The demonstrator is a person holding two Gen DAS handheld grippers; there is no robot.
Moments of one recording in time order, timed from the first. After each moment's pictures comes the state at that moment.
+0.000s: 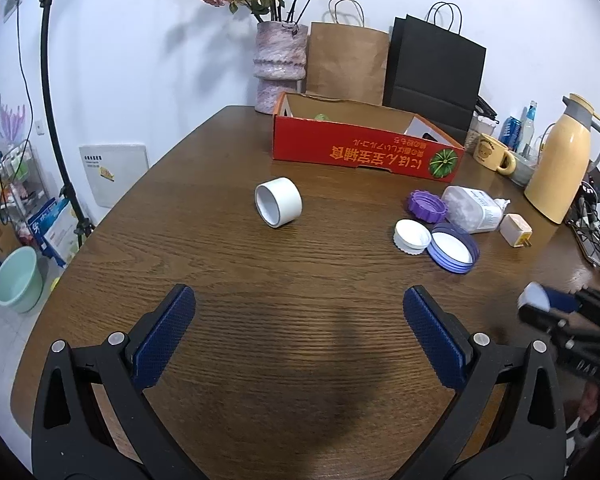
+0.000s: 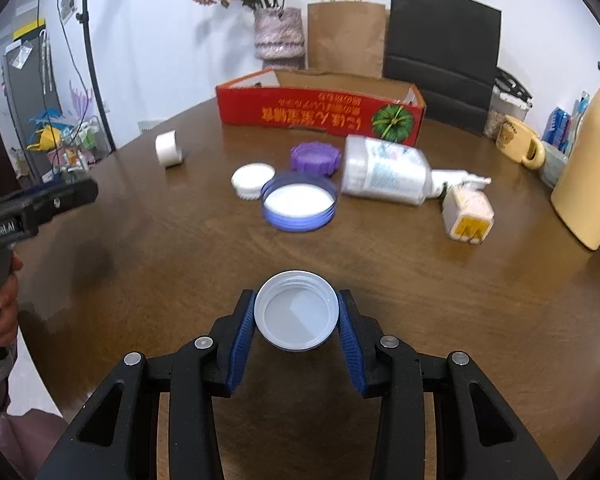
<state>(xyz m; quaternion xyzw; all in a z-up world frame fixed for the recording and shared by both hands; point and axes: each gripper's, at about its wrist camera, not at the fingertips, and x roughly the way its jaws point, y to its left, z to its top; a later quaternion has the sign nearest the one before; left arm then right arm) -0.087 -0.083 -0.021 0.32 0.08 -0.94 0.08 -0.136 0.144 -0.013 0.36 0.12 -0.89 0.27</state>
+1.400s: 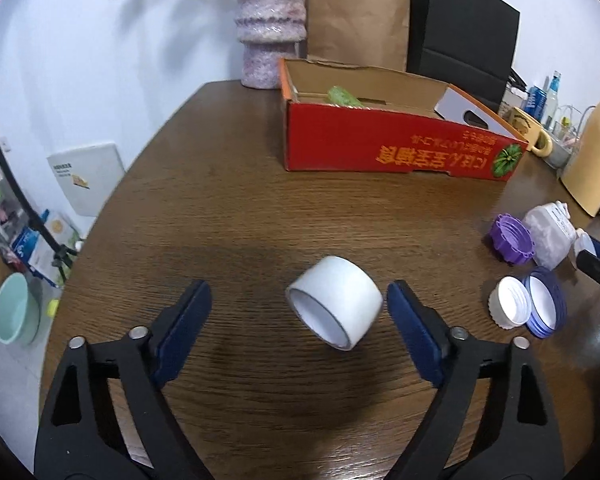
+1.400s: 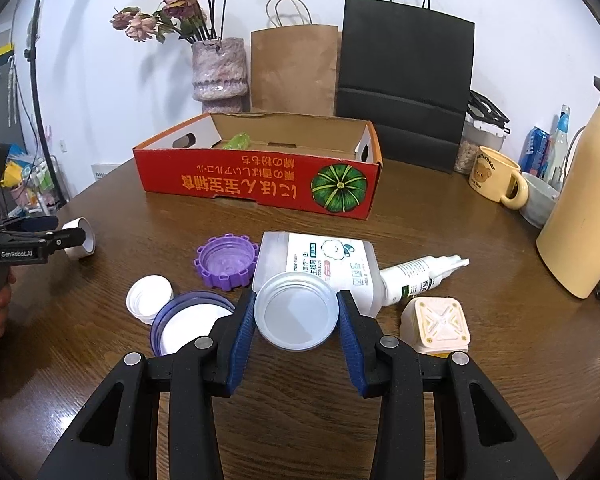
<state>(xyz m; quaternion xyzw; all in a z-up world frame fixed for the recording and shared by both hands) -0.225 -0.142 -0.047 0.39 0.05 -0.92 0.04 -0.239 0.134 -0.005 0.32 0.10 -0.92 0.22</state>
